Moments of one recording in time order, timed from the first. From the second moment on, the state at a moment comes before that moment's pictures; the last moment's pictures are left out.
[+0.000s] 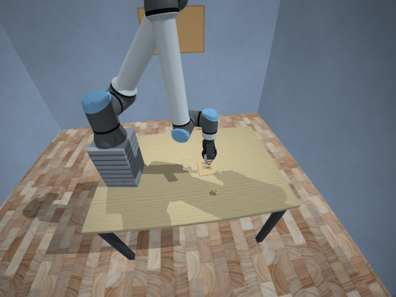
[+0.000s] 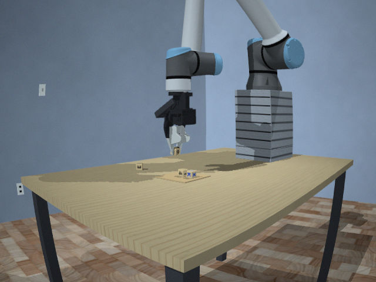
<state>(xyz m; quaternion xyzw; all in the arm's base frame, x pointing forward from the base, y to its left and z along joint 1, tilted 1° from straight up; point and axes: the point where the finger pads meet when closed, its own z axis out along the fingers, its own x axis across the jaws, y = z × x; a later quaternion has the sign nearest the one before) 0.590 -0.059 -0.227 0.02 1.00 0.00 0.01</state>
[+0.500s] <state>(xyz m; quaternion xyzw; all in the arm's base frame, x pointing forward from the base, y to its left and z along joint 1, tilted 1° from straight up) 0.588 -0.059 -0.285 0.02 1.00 0.00 0.01</state>
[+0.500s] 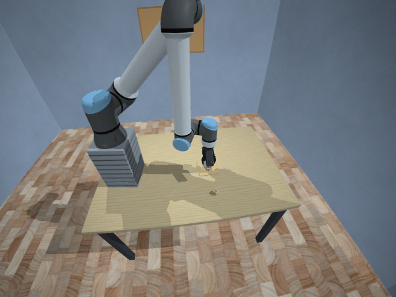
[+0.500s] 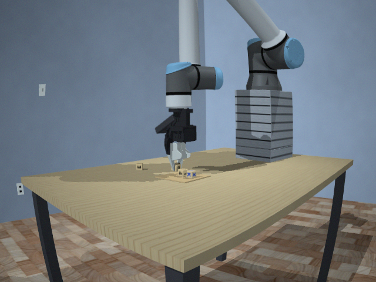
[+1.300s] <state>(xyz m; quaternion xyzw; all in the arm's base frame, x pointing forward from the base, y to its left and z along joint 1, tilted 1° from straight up) 0.592 -0.061 -0.296 0.02 1.00 0.00 0.01</state>
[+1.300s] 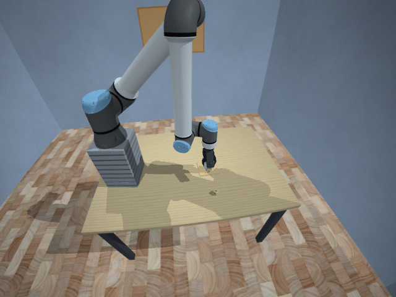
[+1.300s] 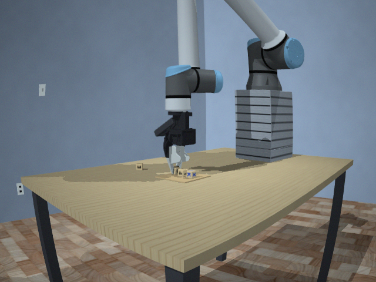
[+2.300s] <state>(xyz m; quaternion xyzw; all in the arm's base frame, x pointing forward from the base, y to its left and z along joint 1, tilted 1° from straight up) 0.593 -0.064 -0.296 0.02 1.00 0.00 0.01</state>
